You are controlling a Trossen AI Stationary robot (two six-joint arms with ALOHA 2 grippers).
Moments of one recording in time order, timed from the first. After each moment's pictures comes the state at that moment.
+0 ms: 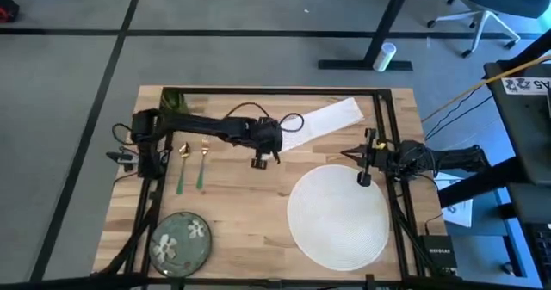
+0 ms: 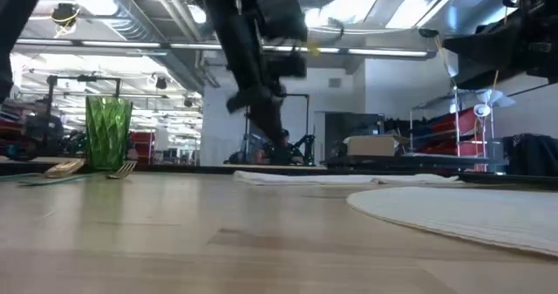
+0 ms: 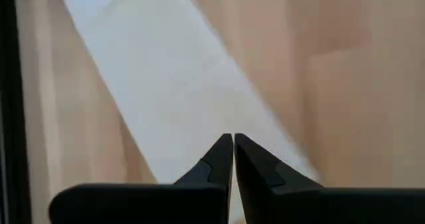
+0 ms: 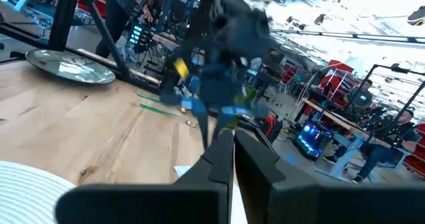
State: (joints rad) left arm 0.21 1.90 1.33 -0.49 -0.22 0.44; right arm 0.09 0.01 0.01 0.08 0.16 -0.44
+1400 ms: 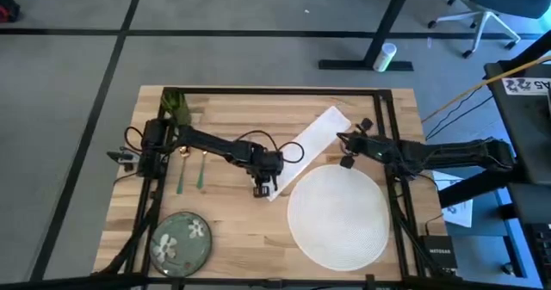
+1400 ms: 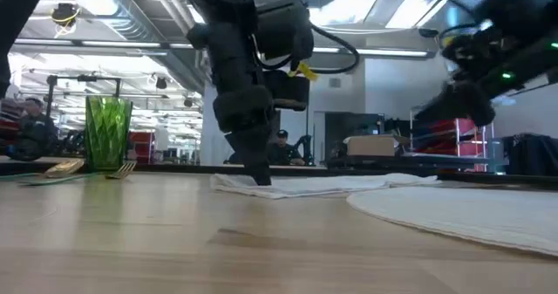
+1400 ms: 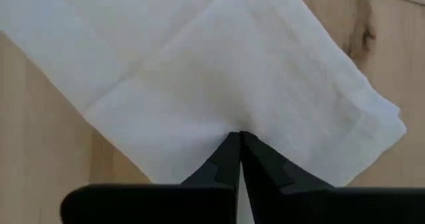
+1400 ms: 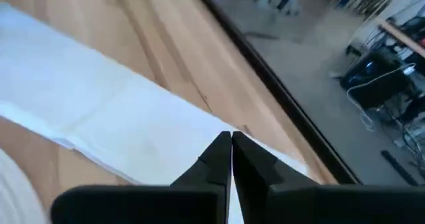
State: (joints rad) left arm -0.03 2.00 1.28 -0.52 0.00 -0.07; right arm -0.17 0.78 0.26 -0.06 0.45 -0.24
